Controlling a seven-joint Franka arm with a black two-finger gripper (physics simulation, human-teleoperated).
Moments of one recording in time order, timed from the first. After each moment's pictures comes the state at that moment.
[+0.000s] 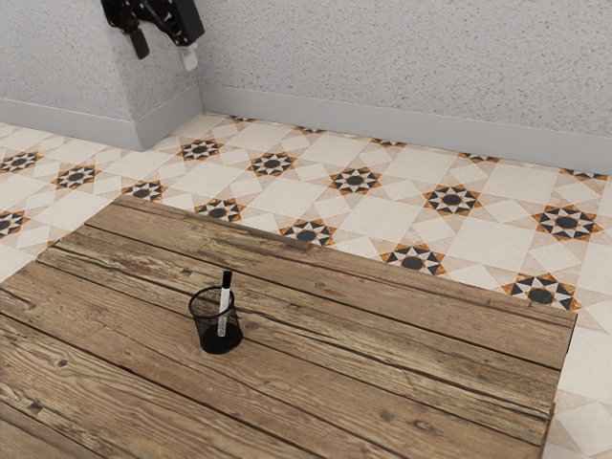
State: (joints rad) arm -0.05 0.08 -0.09 -1.06 0.06 1.29 0.00
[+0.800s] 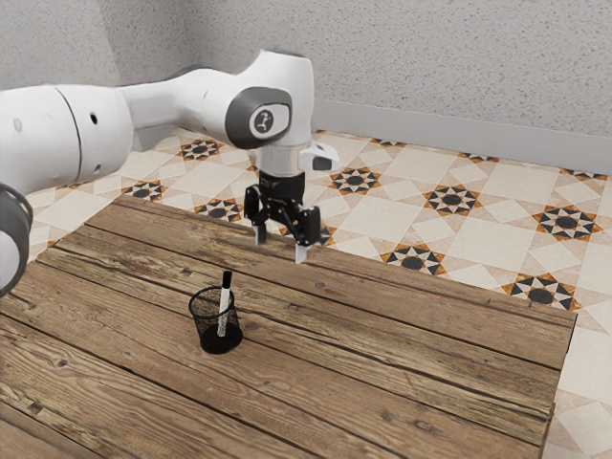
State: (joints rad) arm -0.04 0.43 -0.21 -1.44 0.09 1.63 -0.08
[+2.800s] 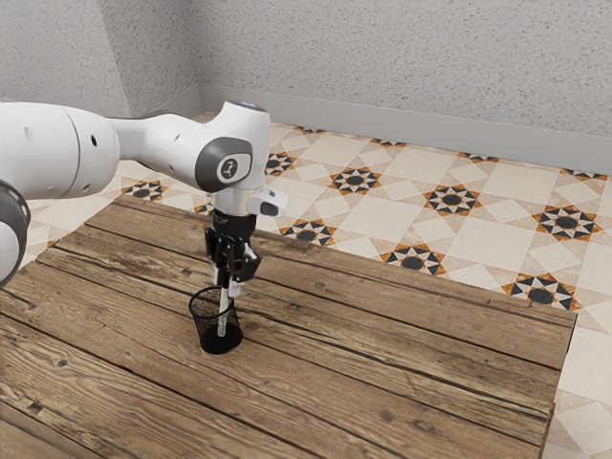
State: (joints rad) arm -0.03 0.41 -0.05 -1.67 0.11 1.76 0.20
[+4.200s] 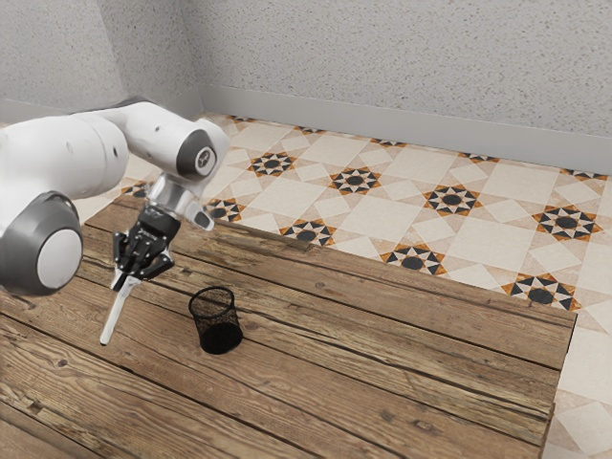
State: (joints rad) arm -0.02 0.66 0.19 -1.36 0.22 1.08 0.11
